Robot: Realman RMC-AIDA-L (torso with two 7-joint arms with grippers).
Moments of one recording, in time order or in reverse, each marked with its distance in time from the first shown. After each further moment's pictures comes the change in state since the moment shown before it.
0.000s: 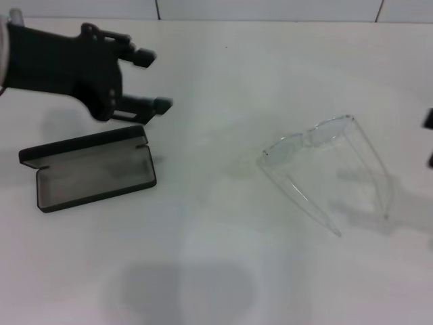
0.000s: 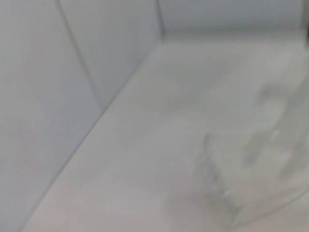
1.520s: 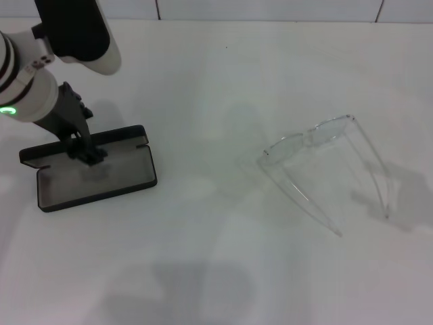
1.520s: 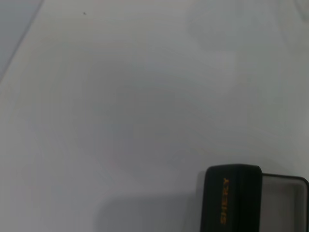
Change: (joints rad) left arm -0.109 0.019 0.349 -0.265 0.592 -0.158 -0.224; right arm -0.025 0.013 0.125 -0.004 -0.030 -0.016 -0.032
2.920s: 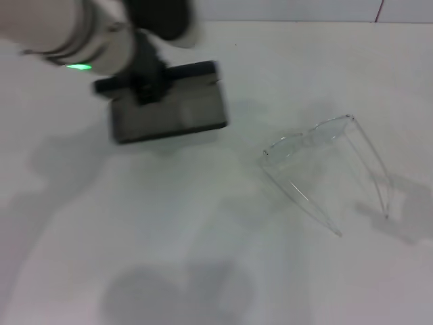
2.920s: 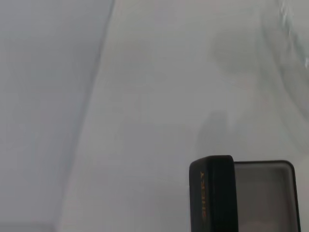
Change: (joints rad) left arm -0.077 -0.014 0.181 0.101 -0.019 -0.155 0.010; right arm -0.047 0.016 -0.006 0.006 0.000 -0.015 -0.009
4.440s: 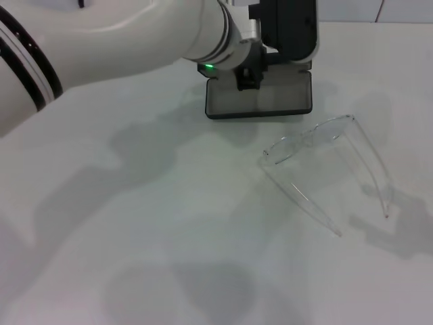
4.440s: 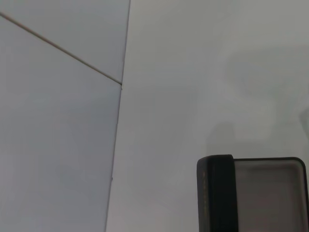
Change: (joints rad) left arm -0.308 -0.014 0.258 -0.571 -0.055 -0.555 -0.127; right arm -0.010 0.017 -0.006 0.100 -0.015 -0.028 -0.082
